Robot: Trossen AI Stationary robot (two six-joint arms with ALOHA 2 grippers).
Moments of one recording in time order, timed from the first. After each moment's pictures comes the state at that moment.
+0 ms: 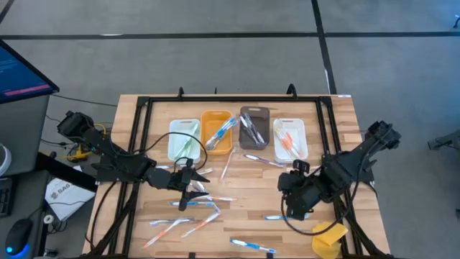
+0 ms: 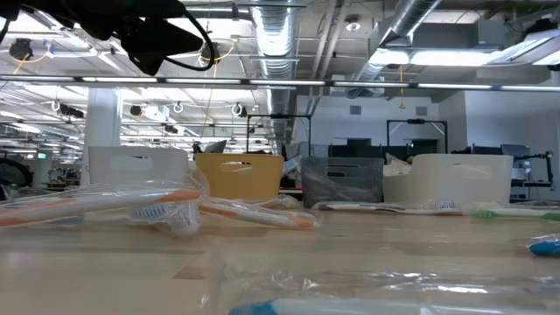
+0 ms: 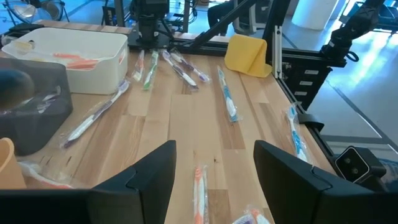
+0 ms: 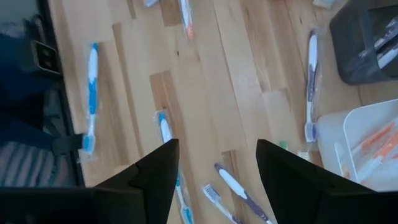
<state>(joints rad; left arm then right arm) -0.51 1.21 0.51 0.38 -0.41 -0.24 0.64 1.54 1.58 -1.33 0.30 0.81</state>
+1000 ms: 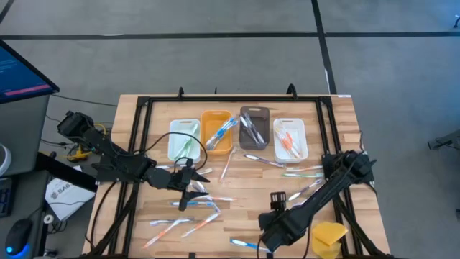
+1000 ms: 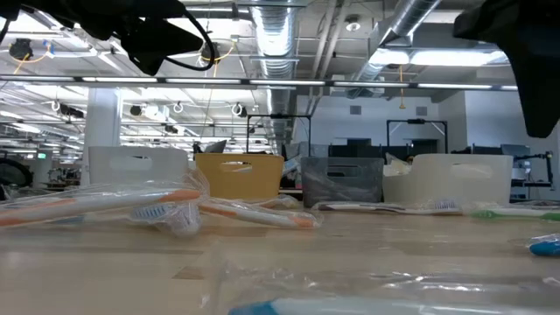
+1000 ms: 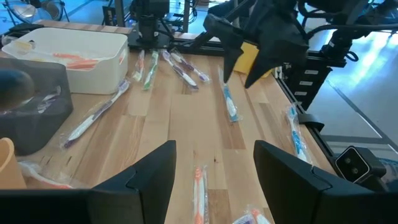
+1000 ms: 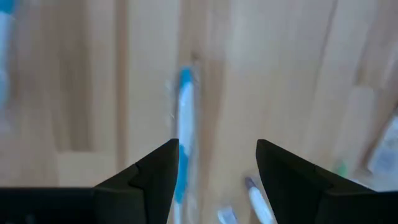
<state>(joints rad) -0.51 1.21 0.51 0.38 -0.41 -0.24 0.73 2.02 1.58 -1.20 0.23 0.62</state>
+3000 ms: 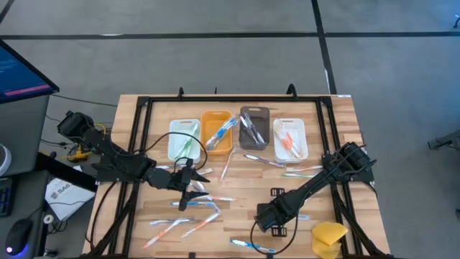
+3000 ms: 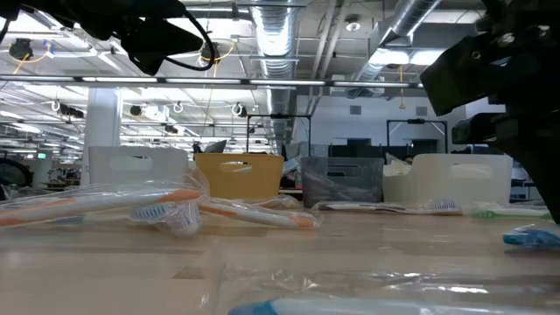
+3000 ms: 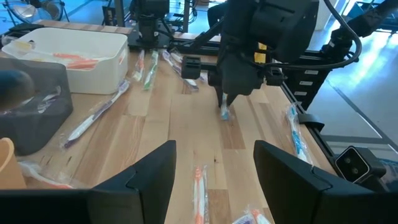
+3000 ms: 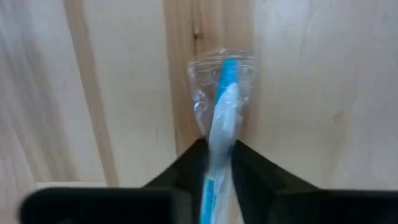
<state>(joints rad) -0.51 1.21 0.51 0.38 -0.41 -0.24 0.59 2.00 1.24 -0.82 0.00 0.61</state>
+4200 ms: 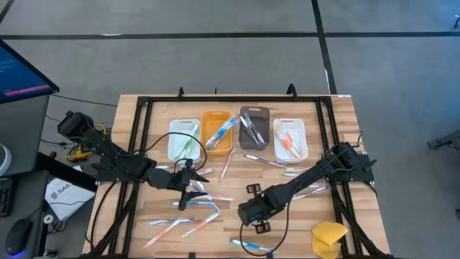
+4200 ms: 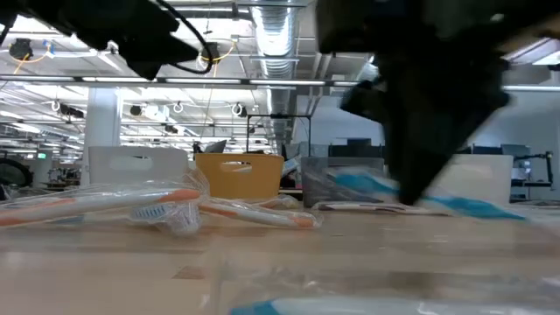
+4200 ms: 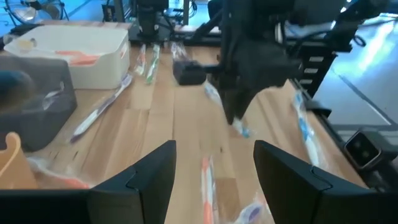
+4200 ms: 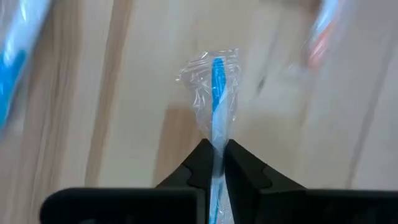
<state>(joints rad) -0.50 1.21 0.48 0.38 -0.41 -0.21 0.49 2.02 1.42 -0.69 0.10 0.25</state>
